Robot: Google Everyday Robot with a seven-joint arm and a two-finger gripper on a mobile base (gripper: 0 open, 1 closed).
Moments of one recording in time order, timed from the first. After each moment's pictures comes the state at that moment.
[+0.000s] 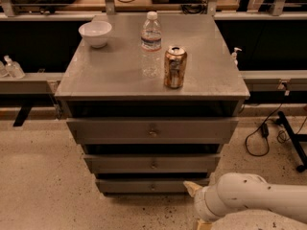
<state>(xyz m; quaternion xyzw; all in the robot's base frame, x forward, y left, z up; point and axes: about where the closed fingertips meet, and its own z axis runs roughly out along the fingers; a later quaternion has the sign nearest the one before) 0.387 -0.128 0.478 -0.71 0.67 0.10 0.20</state>
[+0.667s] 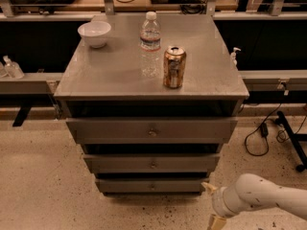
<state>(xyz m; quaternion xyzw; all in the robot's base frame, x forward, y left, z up) 0.422 -0.205 0.391 -0.67 0.71 0.12 0.20</state>
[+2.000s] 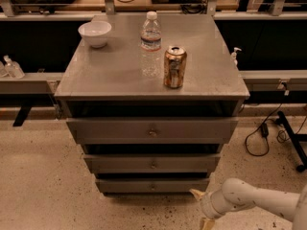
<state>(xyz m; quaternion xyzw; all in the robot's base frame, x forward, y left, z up) 0.438 -0.194 0.281 -0.71 0.66 0.16 0.20</state>
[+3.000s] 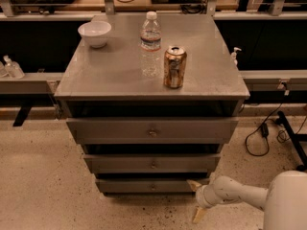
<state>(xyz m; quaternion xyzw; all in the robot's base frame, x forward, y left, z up) 0.513 -0.196 0.209 -0.70 0.67 0.10 0.23</state>
